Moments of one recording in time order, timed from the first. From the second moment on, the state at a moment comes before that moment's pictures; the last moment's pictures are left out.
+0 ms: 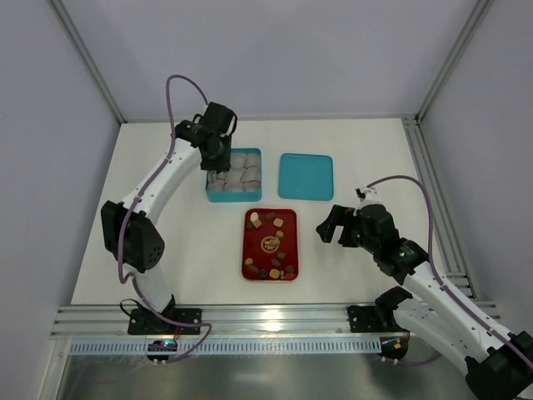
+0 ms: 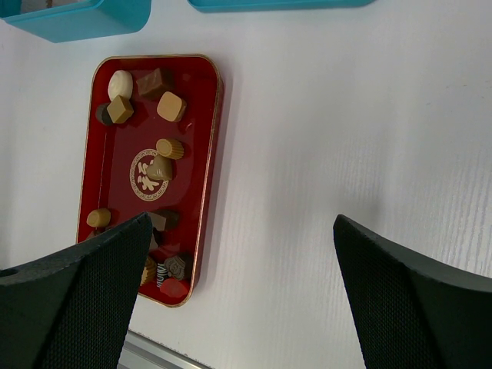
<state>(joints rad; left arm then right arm) -0.43 1.83 1.80 -1.03 -0.22 -0.31 0.51 0.73 0.52 -0.38 0.03 0.58</state>
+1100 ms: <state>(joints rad) -0.89 1.44 1.35 -1.11 -0.22 -0.40 0.51 0.71 0.52 -0.39 0.04 0.58</state>
